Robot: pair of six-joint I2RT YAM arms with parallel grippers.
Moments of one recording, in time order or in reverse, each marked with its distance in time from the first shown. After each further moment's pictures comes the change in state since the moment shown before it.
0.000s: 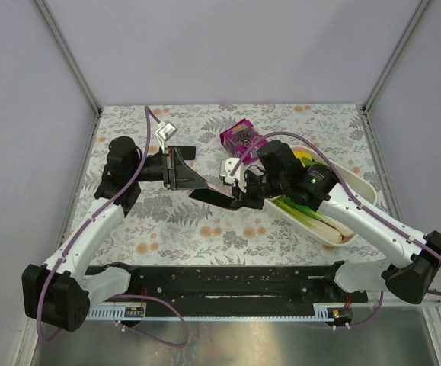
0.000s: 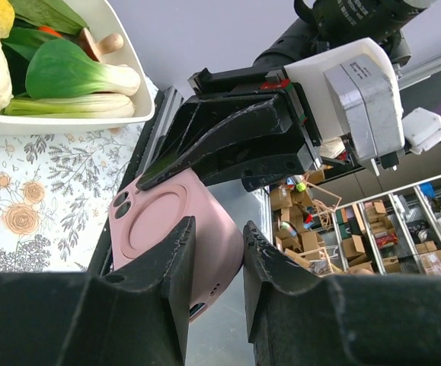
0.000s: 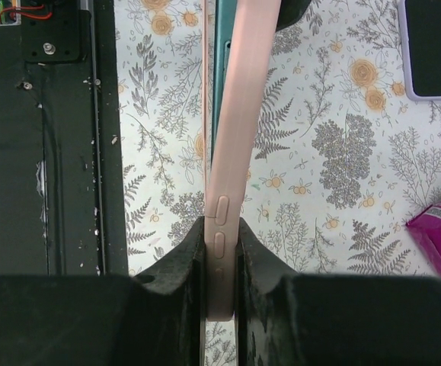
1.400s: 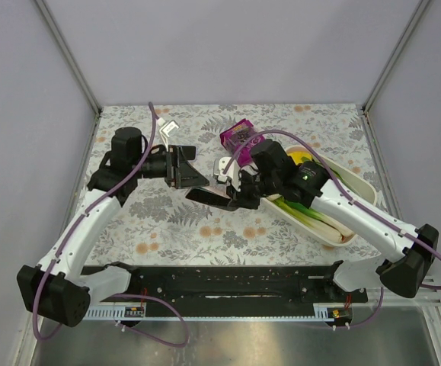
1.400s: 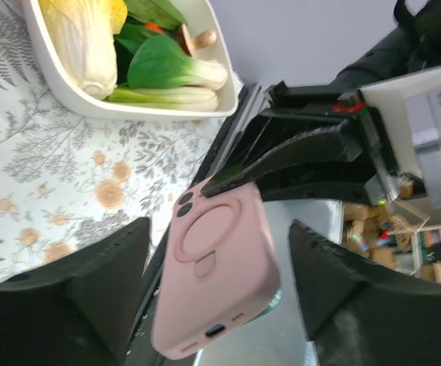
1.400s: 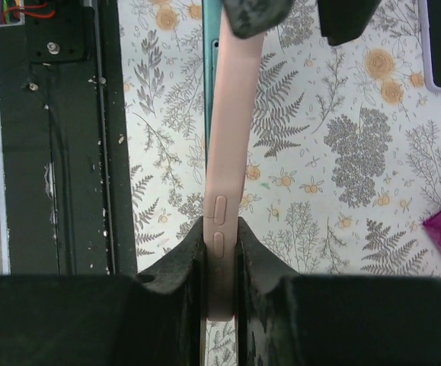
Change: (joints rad) left arm -0.024 0.032 0.184 -0.523 -0.209 0.398; right arm 0.017 0.060 0.041 -0.040 0.046 0.022
